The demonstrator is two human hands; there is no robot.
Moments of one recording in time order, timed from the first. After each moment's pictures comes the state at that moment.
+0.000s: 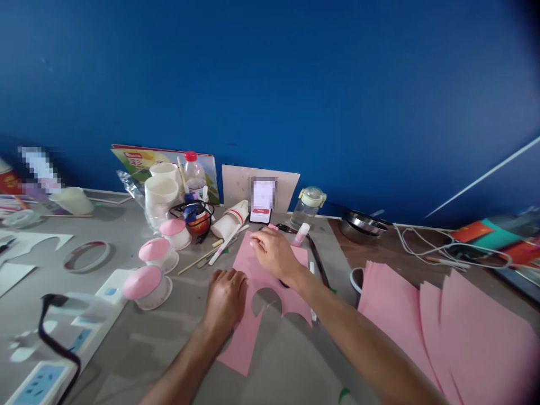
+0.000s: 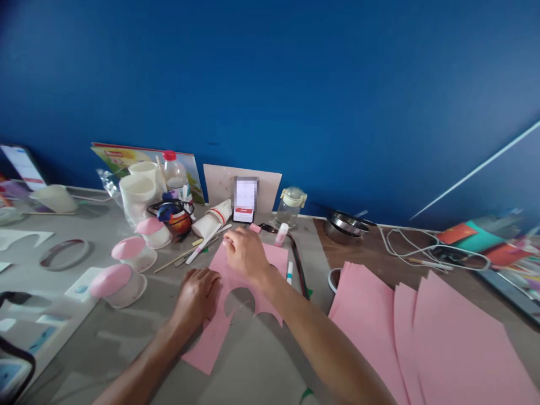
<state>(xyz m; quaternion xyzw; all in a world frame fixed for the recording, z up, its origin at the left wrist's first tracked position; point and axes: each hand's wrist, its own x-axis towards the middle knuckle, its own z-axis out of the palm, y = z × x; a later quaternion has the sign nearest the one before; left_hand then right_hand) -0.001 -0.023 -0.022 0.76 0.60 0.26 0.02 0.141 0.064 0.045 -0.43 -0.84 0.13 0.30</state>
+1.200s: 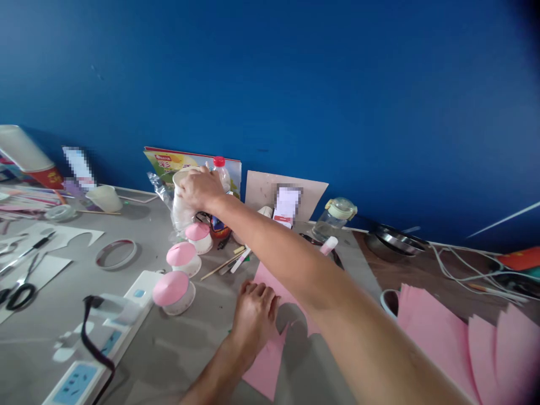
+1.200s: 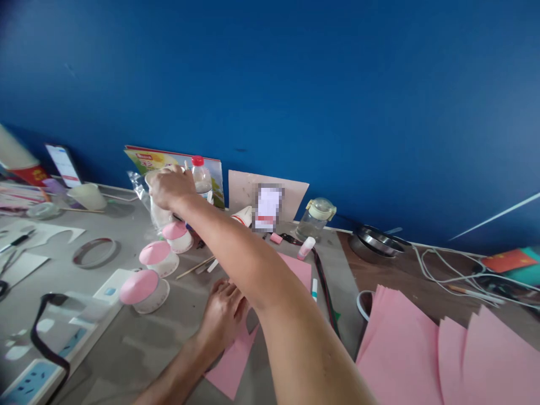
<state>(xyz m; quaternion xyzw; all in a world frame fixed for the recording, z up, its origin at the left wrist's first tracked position) 0.007 -0.024 -0.027 0.76 0.57 0.32 0.04 -0.086 0.152 0.148 -0.31 -0.93 0.02 0.20</state>
